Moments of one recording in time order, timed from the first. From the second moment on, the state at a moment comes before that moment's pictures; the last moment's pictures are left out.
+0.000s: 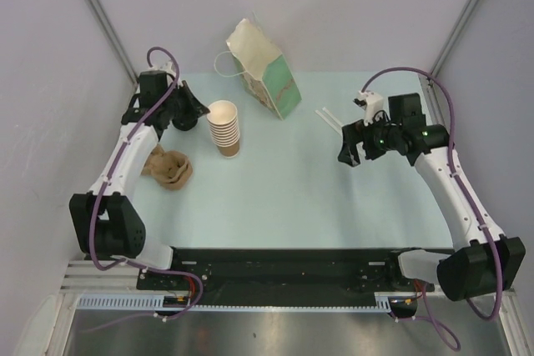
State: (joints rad) left arm -0.05 1.49 1.33 -0.45 0.31 -0.49; right arm 0.17 1.21 1.21 -0.84 -0.44 -0.16
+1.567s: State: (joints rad) left arm -0.04 1.36 1.10 -0.36 0.43 -0.44; right arm 0.79 2.13 2.16 -0.68 -0.11 0.35
